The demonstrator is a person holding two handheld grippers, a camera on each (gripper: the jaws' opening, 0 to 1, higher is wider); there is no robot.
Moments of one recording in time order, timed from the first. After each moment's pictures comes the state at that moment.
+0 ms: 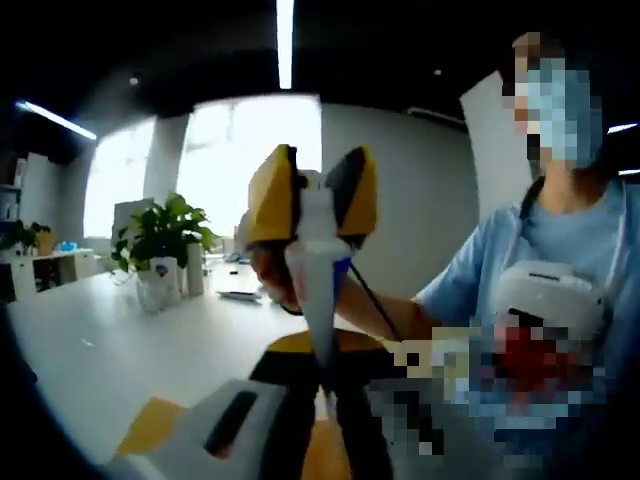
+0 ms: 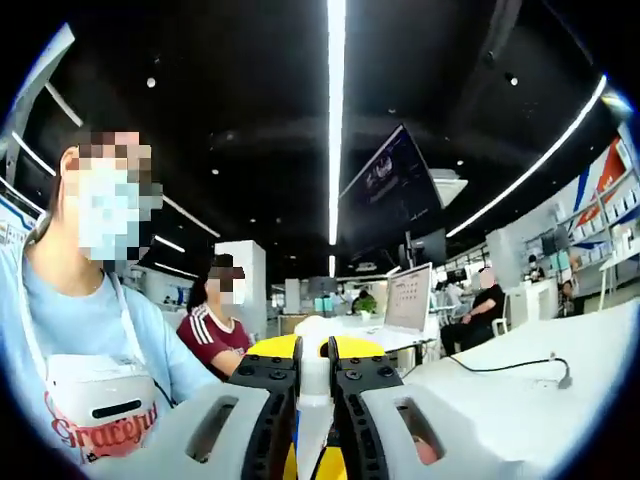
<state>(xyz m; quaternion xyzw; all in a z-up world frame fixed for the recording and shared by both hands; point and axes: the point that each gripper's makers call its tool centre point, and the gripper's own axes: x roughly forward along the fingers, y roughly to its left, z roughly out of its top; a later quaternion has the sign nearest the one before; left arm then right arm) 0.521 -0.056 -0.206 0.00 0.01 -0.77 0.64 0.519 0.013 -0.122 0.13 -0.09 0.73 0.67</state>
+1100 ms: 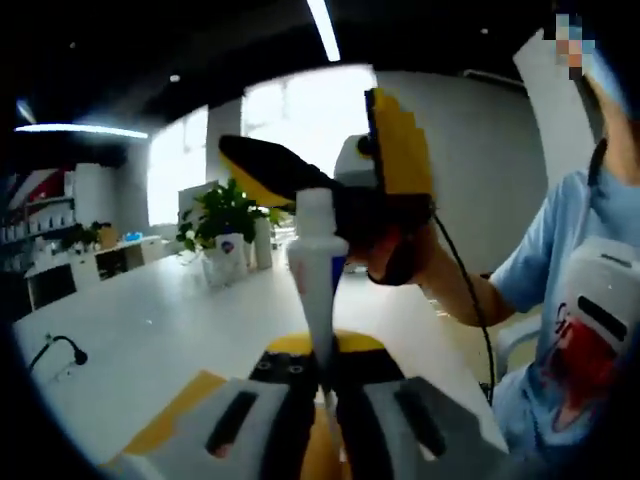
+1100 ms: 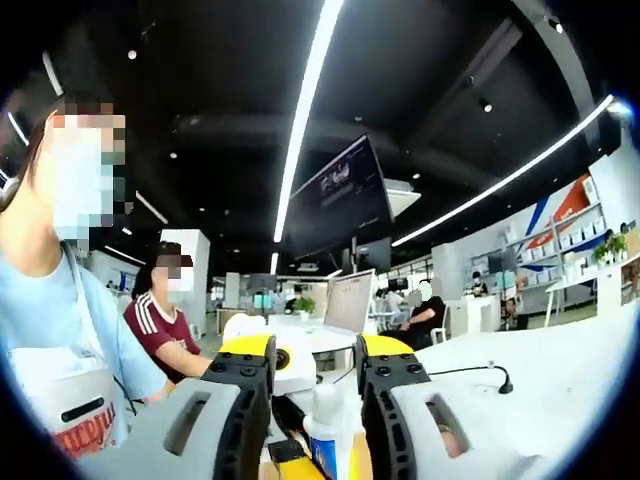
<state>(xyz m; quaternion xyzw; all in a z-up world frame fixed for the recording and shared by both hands) 0.555 -0.067 -0.226 0.04 0.04 -0.63 0.77 0.541 -0.009 -0.117 0.12 -0.12 0.59 0.79</state>
